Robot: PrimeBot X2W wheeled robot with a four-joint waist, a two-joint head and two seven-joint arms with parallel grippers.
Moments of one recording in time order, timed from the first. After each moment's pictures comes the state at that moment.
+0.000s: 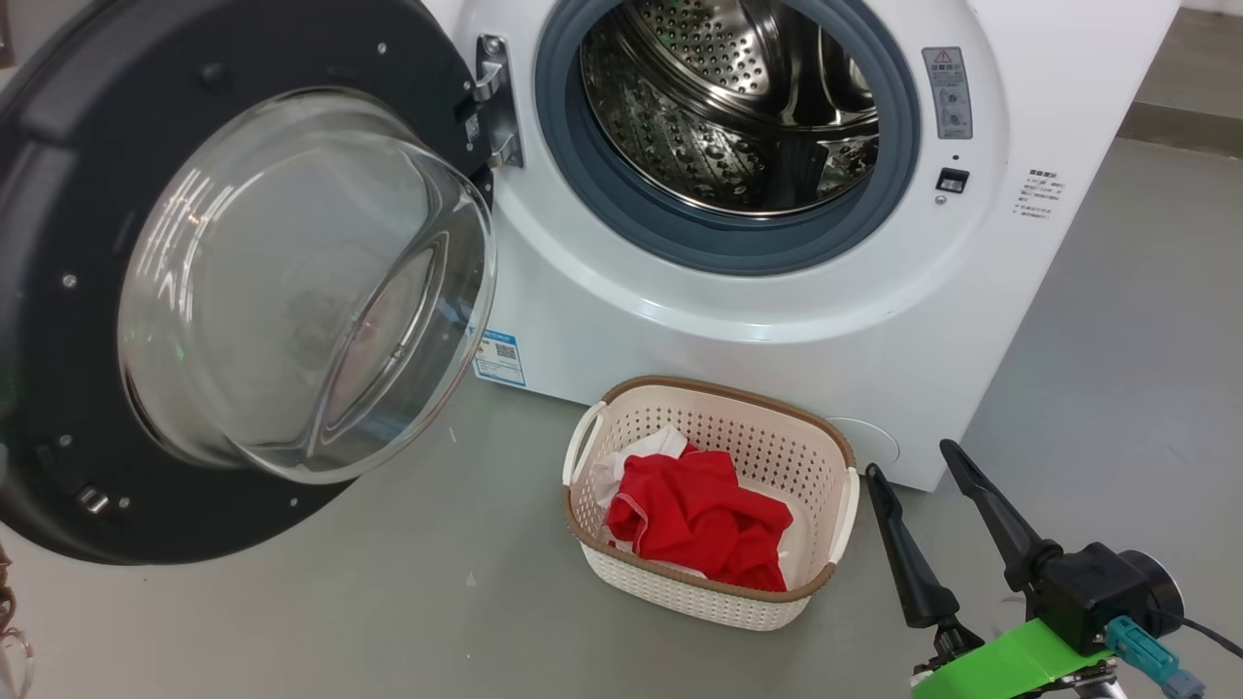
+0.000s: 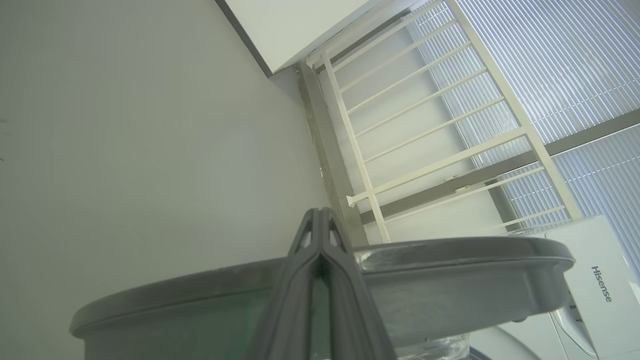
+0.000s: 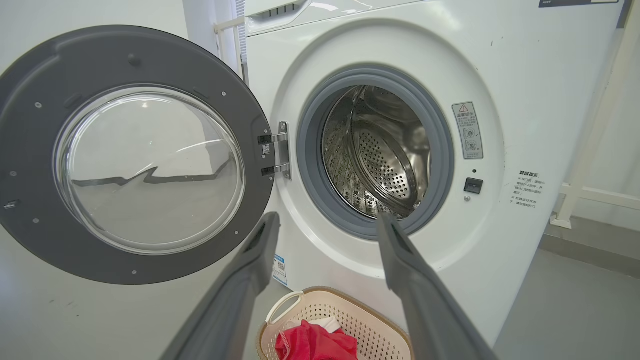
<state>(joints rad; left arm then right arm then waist) -0.82 0.31 0.36 0.94 -1.08 0.18 0.03 0.04 -0.04 0.08 0.02 0.18 0.12 -0.17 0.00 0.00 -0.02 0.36</state>
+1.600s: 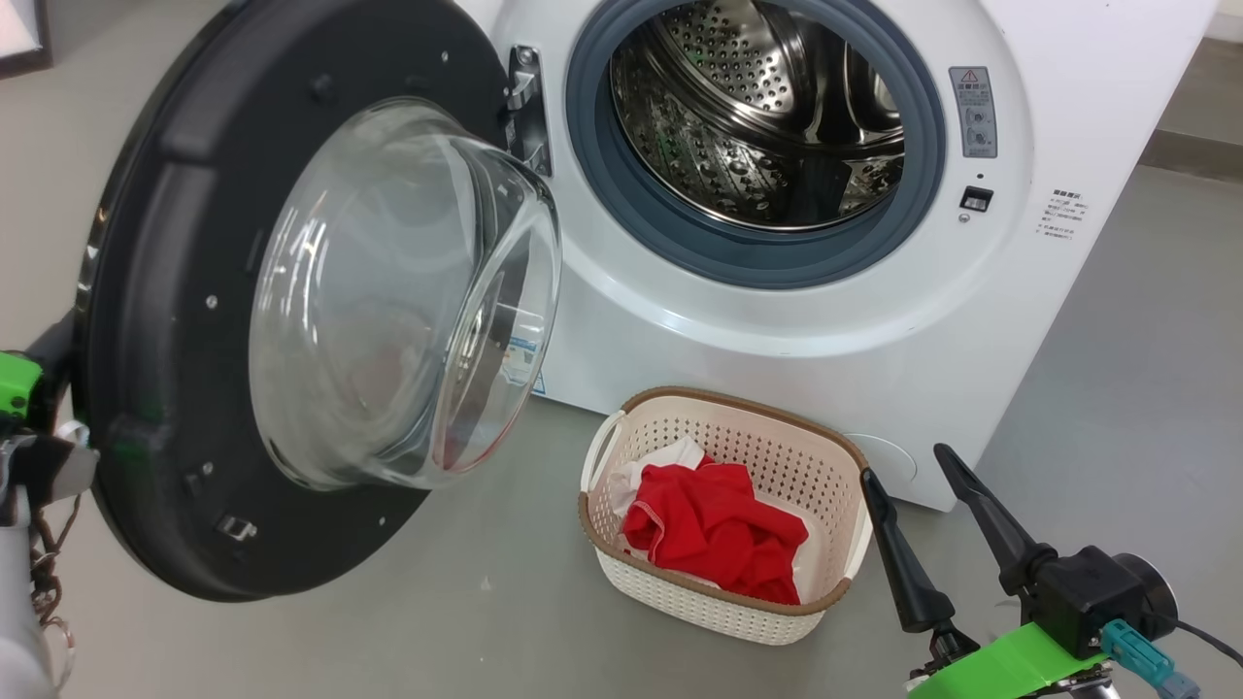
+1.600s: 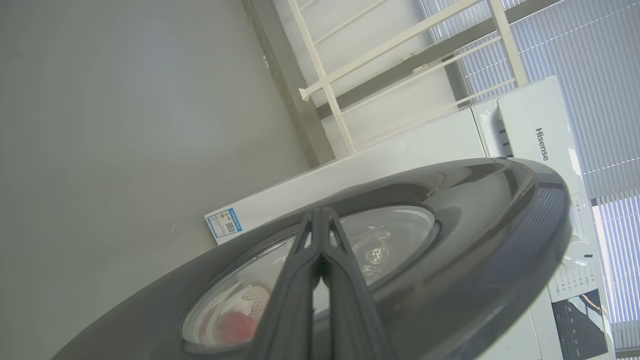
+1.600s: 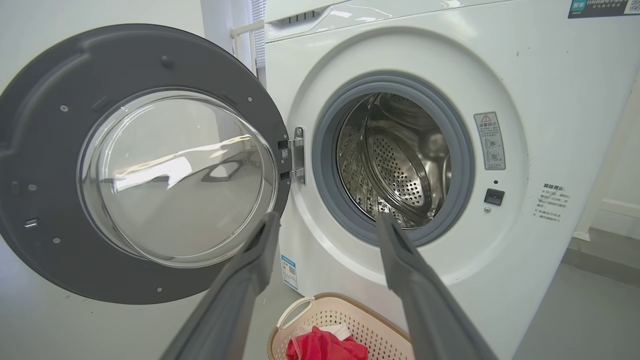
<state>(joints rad) -0.85 0.29 0.26 0.99 -1.14 -0.02 0.43 0.04 -0.04 0.09 0.02 0.19 0.12 -0.17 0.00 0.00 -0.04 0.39</state>
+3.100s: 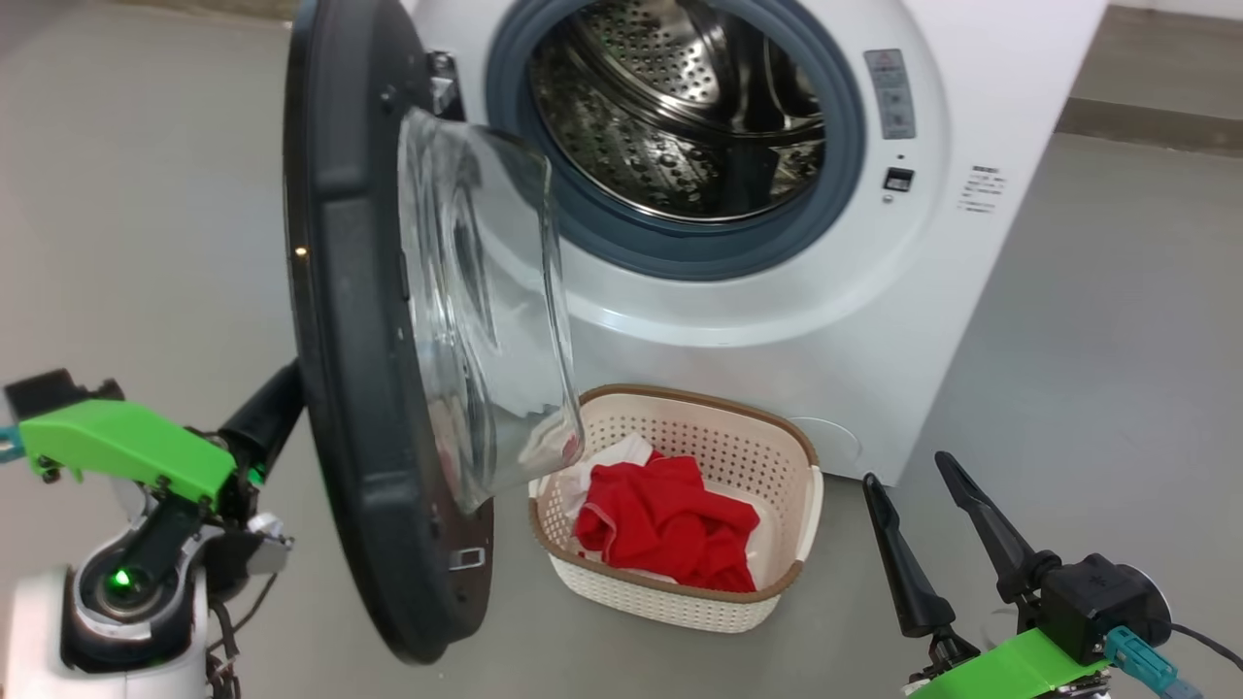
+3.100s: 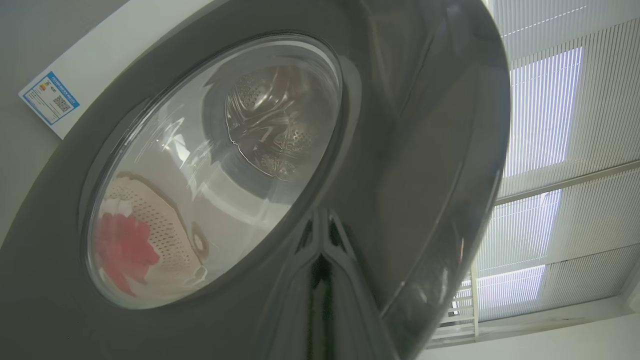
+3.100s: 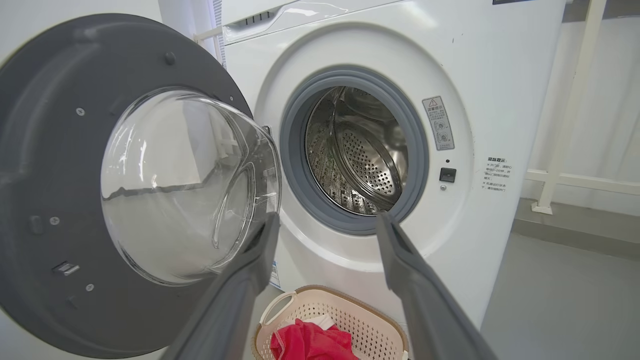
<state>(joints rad) -0.43 0.05 0.19 0.19 -1.28 0.17 0.61 0.04 -0.04 0.10 0.06 0.23 0.12 -0.22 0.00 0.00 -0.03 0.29</state>
